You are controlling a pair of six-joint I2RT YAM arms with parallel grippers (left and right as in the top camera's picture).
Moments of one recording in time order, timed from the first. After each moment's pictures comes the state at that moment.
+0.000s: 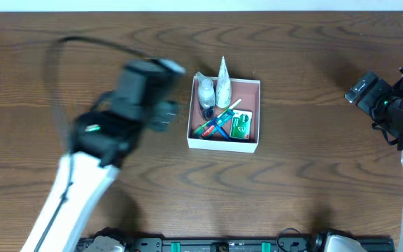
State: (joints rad) left arm -0.36 1.25 1.33 -0.96 -0.20 0.13; right arm -0.23 1.27 1.36 -1.03 -0.01 0.48
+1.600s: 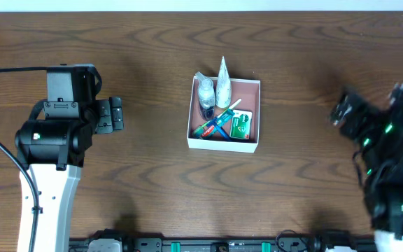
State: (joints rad) left arm -0.03 1.20 1.33 -1.11 -0.22 -0.06; right arm -0.03 0.79 0.89 -0.61 0.13 0.47
